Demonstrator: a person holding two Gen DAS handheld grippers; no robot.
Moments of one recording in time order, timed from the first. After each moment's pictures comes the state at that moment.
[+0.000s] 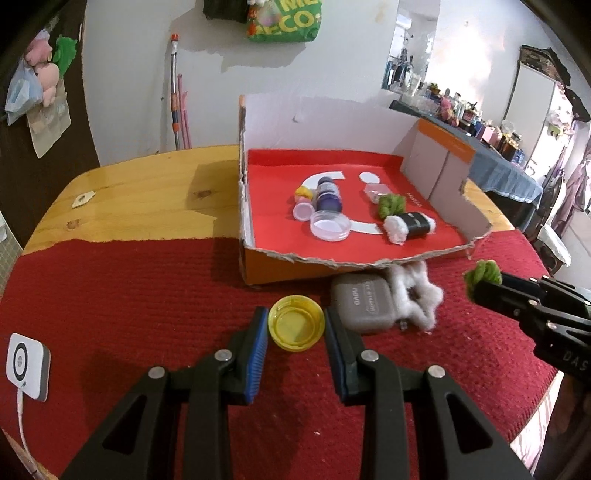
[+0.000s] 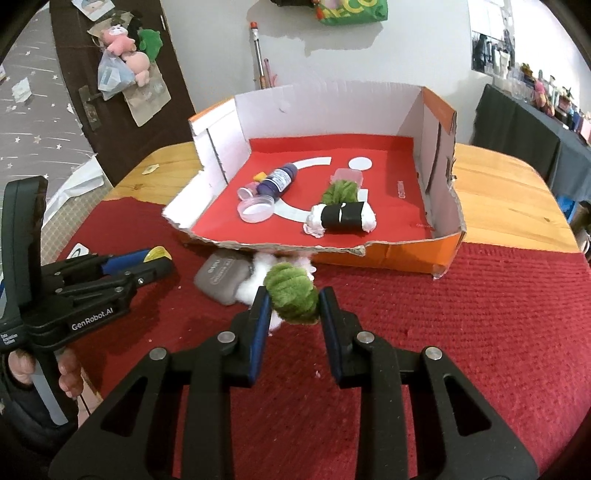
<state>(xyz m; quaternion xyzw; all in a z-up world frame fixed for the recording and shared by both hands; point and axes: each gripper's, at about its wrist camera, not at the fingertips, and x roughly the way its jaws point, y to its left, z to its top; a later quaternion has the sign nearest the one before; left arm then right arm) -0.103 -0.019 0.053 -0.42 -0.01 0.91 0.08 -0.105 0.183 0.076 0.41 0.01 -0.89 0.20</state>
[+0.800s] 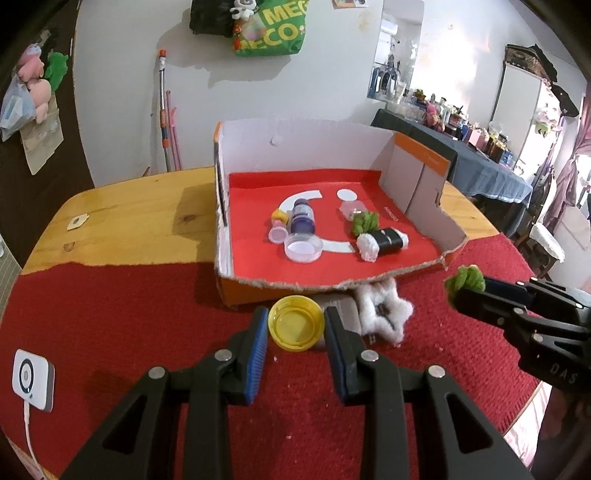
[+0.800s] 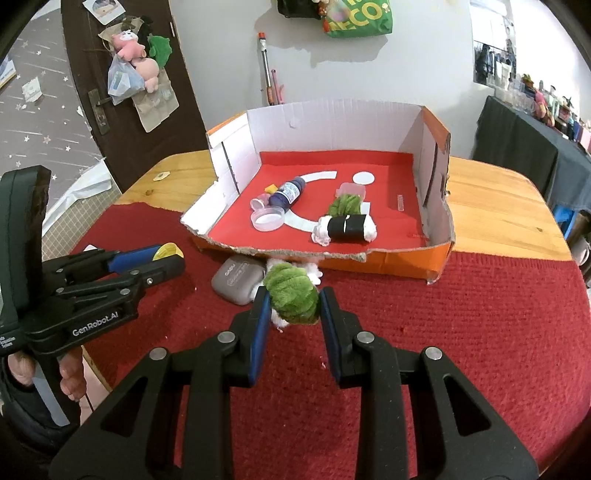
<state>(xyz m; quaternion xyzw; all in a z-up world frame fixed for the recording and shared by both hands) -0.101 0.000 0.073 -0.40 -0.01 0.91 0.10 -0.096 0.186 0.093 0.39 0.01 -0.90 0.21</state>
